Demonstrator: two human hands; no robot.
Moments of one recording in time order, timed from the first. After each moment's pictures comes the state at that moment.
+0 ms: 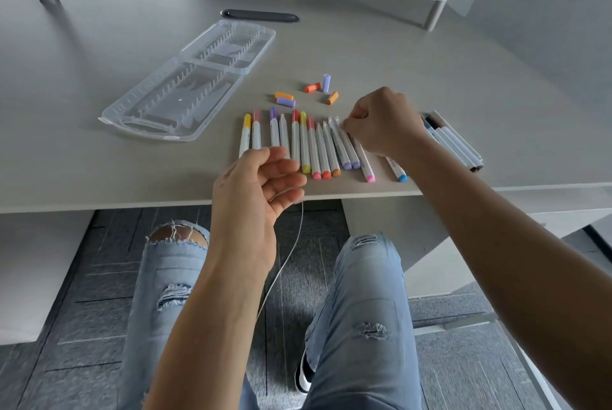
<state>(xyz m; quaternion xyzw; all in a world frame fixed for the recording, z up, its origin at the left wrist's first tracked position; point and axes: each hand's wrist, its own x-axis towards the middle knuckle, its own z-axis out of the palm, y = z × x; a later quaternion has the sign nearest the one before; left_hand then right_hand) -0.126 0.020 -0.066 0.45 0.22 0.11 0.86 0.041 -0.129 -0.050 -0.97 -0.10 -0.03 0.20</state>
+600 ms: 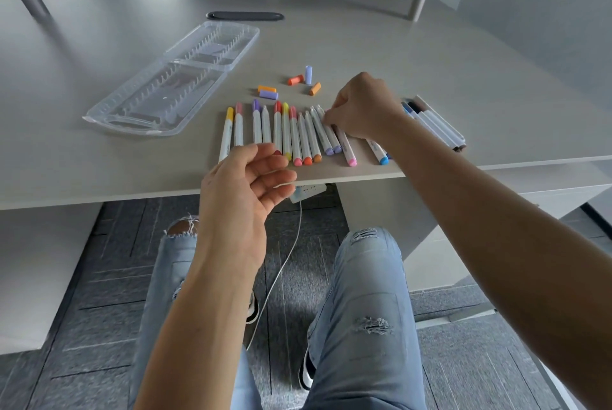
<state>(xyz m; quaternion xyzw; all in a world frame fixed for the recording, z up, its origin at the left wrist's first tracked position) -0.136 0.004 -0.070 0.47 0.21 0.12 0.85 0.044 -0.131 -0.049 -0.97 -0.10 -0.01 0.22</state>
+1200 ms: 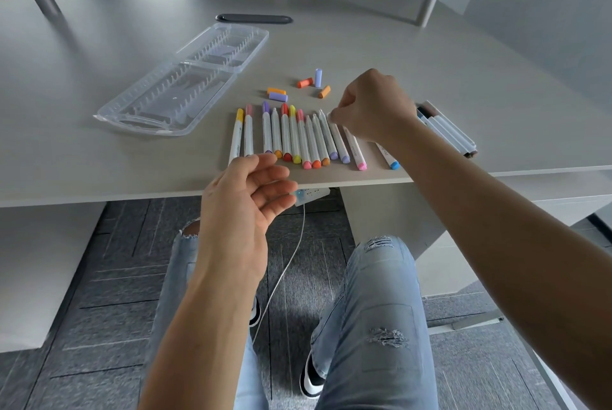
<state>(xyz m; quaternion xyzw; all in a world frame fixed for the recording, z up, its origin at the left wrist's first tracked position) -0.146 0.013 -0.077 0.45 0.21 0.12 0.86 0.033 -0.124 -0.041 -0.98 -0.10 -0.05 0.19</state>
